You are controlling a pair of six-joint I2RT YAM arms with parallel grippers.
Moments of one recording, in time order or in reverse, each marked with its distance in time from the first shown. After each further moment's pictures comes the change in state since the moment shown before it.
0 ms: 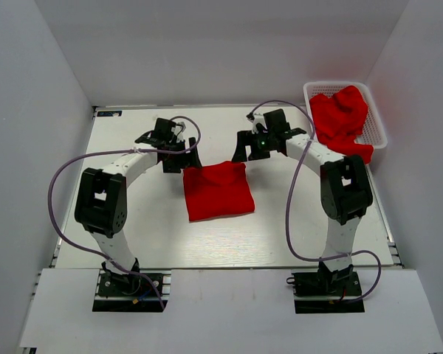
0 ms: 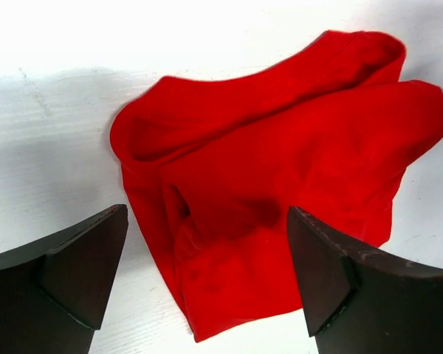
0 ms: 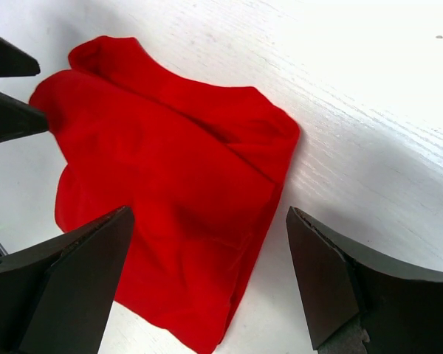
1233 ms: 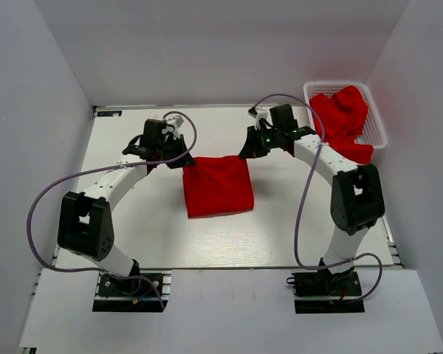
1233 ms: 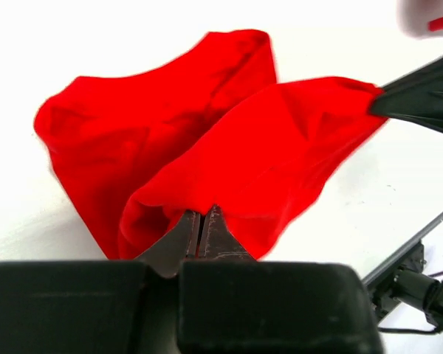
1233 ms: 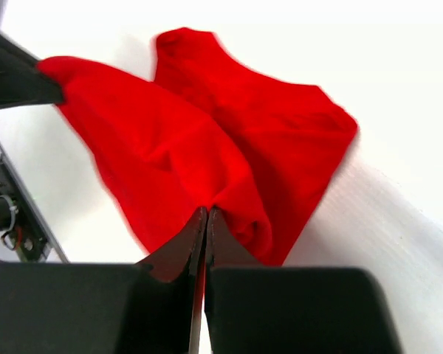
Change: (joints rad) left arm 0.000 -0.207 -0.138 0.144 0.143 -0.025; right arm -0.007 -0.081 -0.014 -0.026 -0.116 -0.029
